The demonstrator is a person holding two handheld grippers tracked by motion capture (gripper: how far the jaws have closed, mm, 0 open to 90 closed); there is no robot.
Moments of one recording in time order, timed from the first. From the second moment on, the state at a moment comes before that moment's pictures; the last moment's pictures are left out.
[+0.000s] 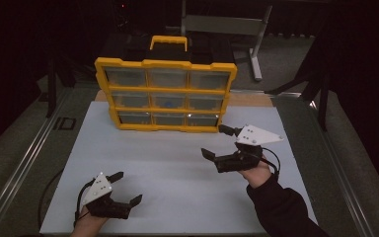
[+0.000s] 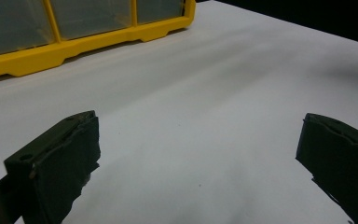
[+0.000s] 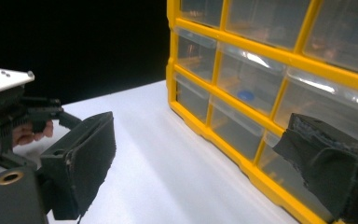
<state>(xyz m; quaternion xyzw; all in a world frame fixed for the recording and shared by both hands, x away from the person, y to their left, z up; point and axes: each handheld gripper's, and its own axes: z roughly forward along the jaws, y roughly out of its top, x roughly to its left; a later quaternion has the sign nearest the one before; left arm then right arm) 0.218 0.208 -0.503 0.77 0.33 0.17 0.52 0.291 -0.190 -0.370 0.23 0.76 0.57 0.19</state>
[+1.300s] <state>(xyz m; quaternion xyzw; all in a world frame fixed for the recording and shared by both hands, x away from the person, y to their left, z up) 0.217 0.208 -0.503 0.77 0.33 0.17 0.52 0.258 -0.264 -0.473 0.29 0.77 0.53 0.21</state>
